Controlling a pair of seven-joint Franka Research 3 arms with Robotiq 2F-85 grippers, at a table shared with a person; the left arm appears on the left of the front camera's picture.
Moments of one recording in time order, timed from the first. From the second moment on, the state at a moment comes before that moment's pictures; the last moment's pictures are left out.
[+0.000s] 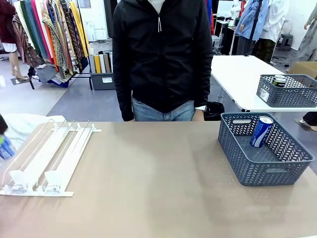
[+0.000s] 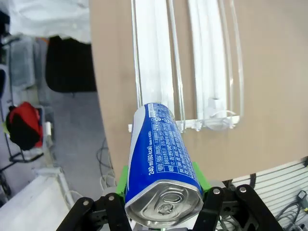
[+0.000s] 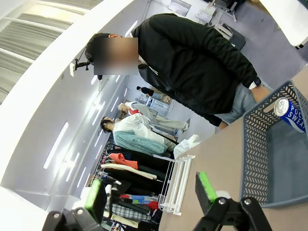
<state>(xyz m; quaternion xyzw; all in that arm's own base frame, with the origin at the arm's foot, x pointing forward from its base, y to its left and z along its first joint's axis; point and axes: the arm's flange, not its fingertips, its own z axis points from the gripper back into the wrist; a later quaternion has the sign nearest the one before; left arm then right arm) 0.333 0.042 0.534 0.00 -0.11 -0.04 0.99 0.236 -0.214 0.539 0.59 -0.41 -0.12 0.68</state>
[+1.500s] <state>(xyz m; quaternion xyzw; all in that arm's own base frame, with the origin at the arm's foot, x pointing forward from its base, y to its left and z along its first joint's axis) 0.345 -0.094 0.587 -0.06 -0.09 -0.09 0.99 0.236 -0.214 0.539 0.59 -0.41 -0.12 0.68</state>
